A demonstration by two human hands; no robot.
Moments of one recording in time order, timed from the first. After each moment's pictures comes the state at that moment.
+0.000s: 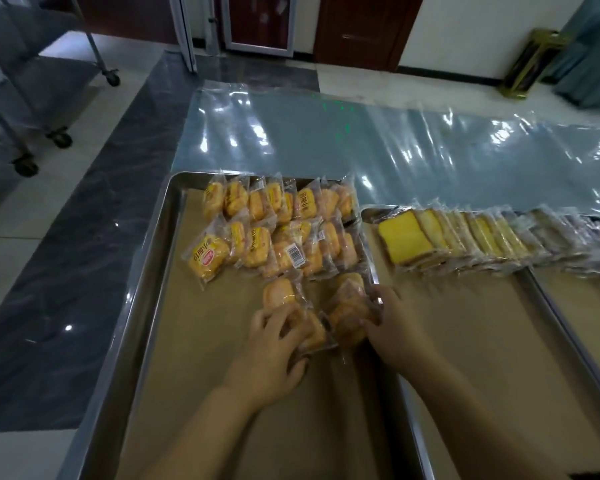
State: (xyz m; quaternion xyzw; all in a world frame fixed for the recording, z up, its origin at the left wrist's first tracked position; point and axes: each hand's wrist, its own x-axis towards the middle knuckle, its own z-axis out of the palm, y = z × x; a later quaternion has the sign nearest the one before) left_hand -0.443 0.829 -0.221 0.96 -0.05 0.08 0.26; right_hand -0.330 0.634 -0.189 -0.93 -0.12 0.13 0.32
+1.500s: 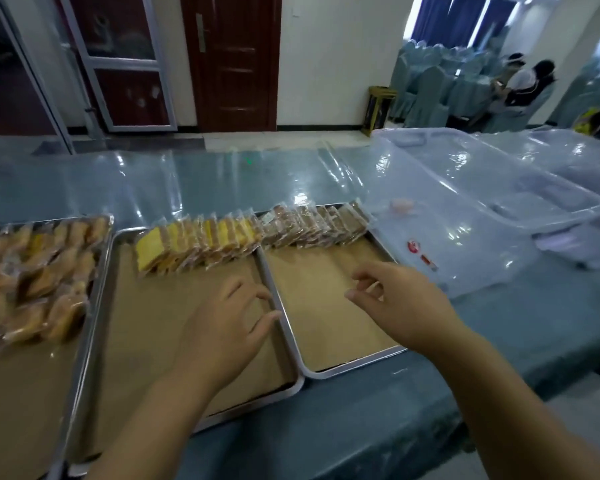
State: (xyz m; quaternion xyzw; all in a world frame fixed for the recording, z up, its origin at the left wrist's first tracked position) left_hand -0.408 0.405 -0.075 0.93 -0.09 0.20 0.31; right_hand -0.363 0.167 -0.023 -0.97 -0.15 -0.05 0.20
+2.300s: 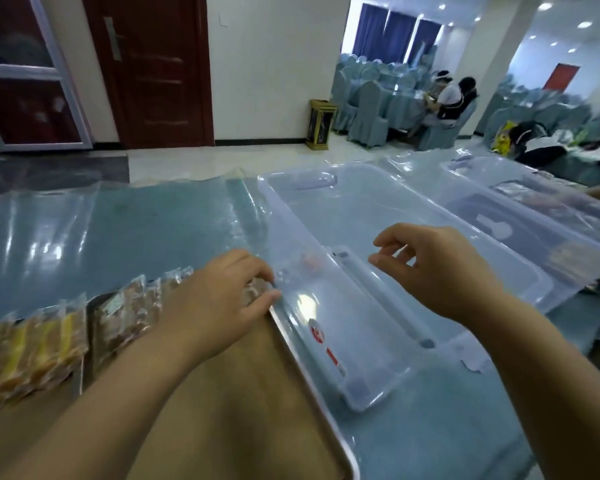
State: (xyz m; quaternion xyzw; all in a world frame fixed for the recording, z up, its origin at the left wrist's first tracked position) left_hand -0.127 0.204 -0.011 0.91 -0.23 0.17 0.30; right_hand -0.129 -0.060 0.057 -0.97 -0.11 -0.15 0.15
